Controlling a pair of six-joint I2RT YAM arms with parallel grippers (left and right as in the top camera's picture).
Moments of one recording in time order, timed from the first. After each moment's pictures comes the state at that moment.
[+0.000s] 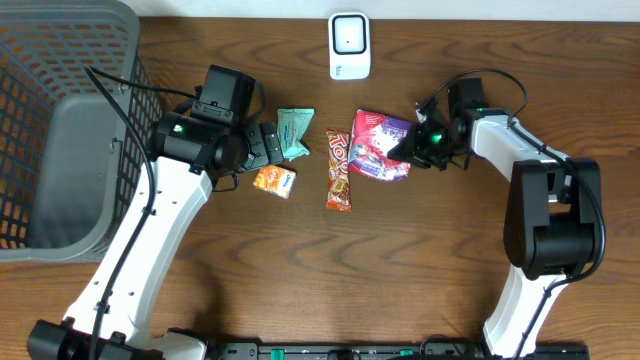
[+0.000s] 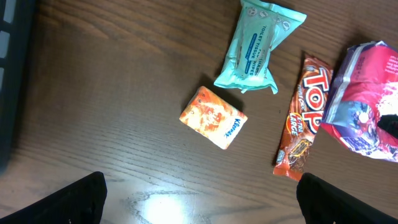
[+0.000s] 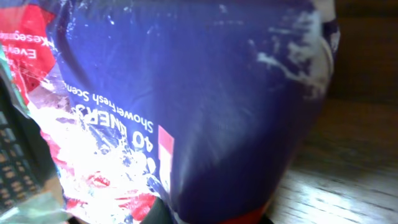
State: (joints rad) left arm -0.30 1.49 1.39 -1.08 -0.06 -0.54; right arm 0.08 2.07 1.32 -0.57 -0.68 0.32
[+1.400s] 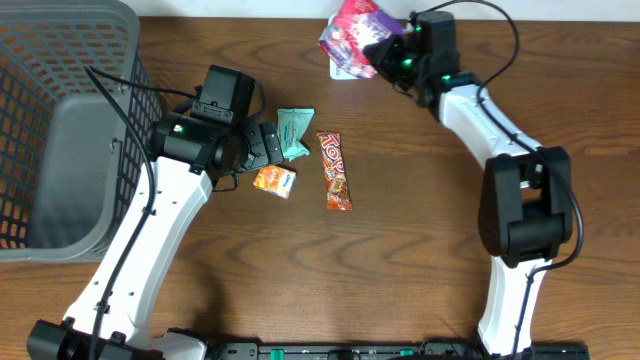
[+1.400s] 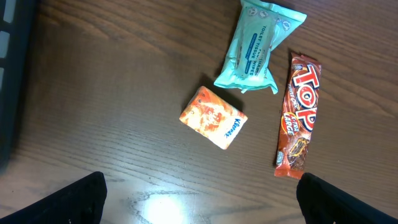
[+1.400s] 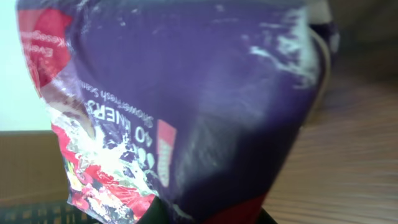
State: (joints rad) left arm -0.30 1.49 1.39 -1.08 -0.06 -0.54; right arm 0.18 2.17 1.67 -0.12 -0.43 0.87
